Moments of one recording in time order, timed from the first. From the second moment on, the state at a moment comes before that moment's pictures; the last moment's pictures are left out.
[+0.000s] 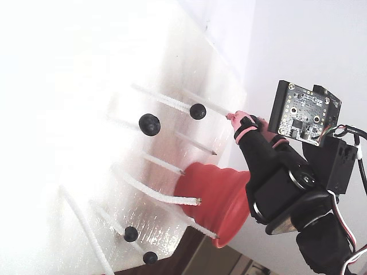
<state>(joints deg) 3.2 105.8 129.0 -6.2 -113.6</state>
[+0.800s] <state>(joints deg) 8.9 109.5 131.3 0.4 -109.3</state>
